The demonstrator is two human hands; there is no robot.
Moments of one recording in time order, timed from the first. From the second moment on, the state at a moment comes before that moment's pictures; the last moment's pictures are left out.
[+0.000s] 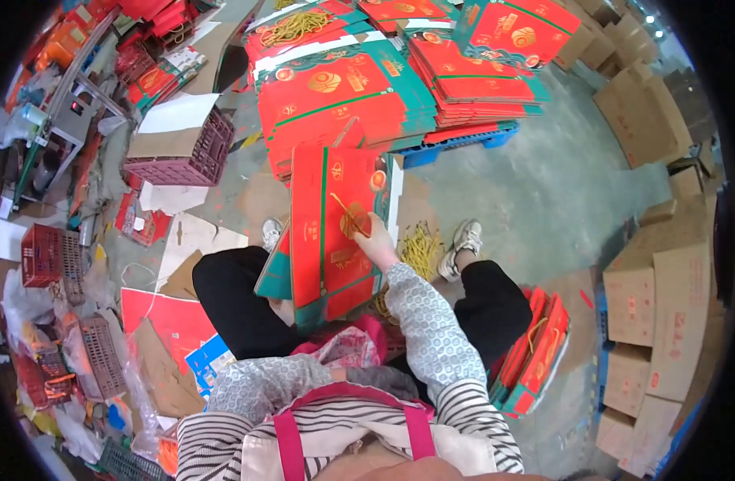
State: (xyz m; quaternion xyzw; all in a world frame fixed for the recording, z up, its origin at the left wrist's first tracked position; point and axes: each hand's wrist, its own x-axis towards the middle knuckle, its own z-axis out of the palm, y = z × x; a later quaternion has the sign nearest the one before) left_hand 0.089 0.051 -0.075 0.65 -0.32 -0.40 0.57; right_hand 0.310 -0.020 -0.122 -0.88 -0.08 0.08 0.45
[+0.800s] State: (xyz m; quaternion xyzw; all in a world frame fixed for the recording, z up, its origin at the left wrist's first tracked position) left_hand 0.223 0.171 -0.082 0.18 0.20 -0.11 0.96; right_hand 0.263 -0.195 0.140 -0.58 -0.10 0.07 0.81
